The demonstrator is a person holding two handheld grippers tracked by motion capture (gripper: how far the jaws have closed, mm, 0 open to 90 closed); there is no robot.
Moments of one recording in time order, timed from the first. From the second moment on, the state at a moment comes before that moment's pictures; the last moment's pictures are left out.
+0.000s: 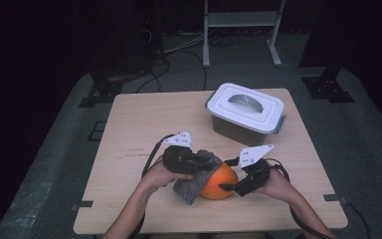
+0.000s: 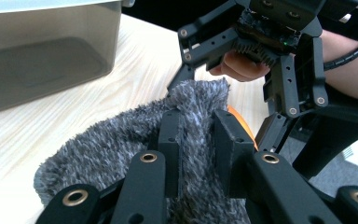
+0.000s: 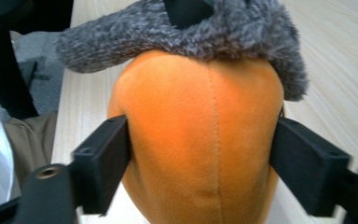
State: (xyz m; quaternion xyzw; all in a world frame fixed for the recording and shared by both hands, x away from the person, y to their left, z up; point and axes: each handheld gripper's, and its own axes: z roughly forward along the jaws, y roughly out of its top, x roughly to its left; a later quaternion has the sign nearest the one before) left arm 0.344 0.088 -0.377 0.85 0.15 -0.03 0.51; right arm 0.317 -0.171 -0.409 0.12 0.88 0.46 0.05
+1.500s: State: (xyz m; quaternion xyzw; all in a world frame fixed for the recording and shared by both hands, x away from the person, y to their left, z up) left arm 0.332 0.097 -0.371 0.85 0.12 -0.01 0.50; right arm 0.318 -0.170 -0.414 0.12 0.87 0.47 0.09
